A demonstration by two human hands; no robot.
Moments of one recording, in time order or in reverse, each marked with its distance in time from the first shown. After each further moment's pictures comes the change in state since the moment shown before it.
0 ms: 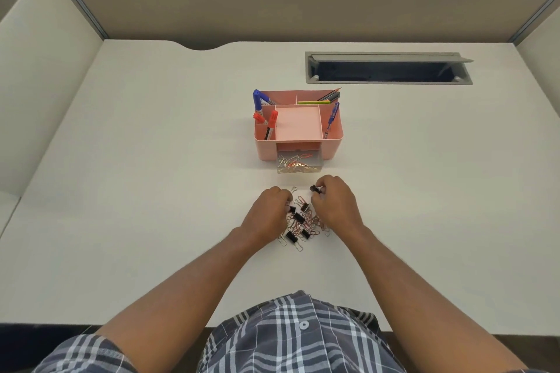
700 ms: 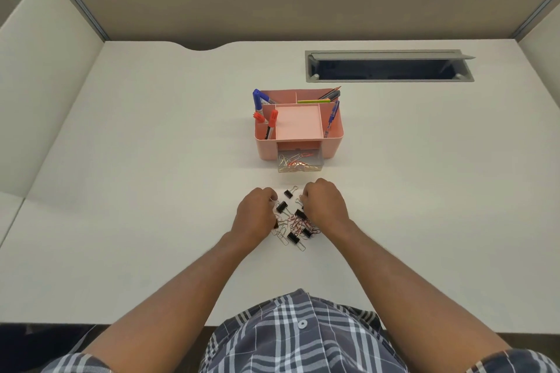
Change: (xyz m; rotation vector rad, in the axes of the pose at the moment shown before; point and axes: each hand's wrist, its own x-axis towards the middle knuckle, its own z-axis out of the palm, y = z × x) left_hand -0.009 -0.014 -0.009 -0.073 0.069 -0.252; right_hand 0.001 -0.022 0.015 -0.347 -0.087 -0.122
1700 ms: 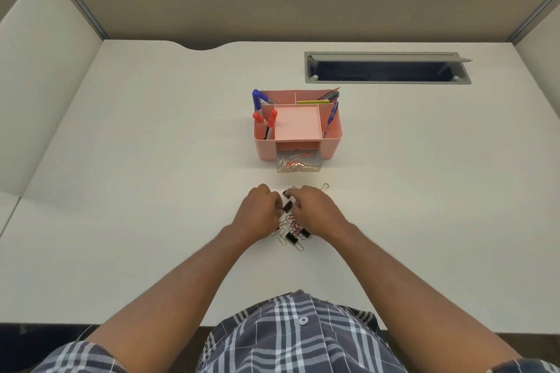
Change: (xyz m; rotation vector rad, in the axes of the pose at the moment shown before) left_hand 0.006 0.001 0.000 0.131 -0.104 0.159; right_hand -0.012 -0.005 -0.004 0.159 -0.119 -0.214
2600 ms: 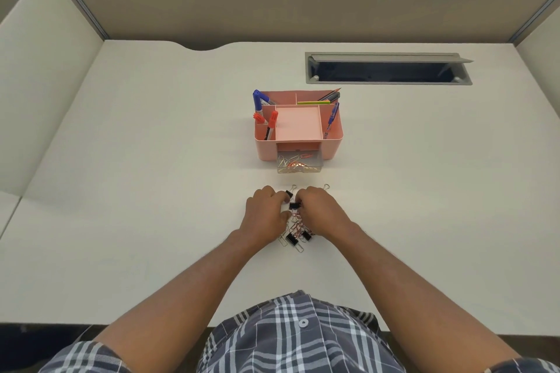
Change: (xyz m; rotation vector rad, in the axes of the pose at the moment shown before) left_hand -0.002 0.010 0.012 0.019 0.025 -0.044; right_hand 0.002 0.007 -0.001 -0.126 -0.037 0.055
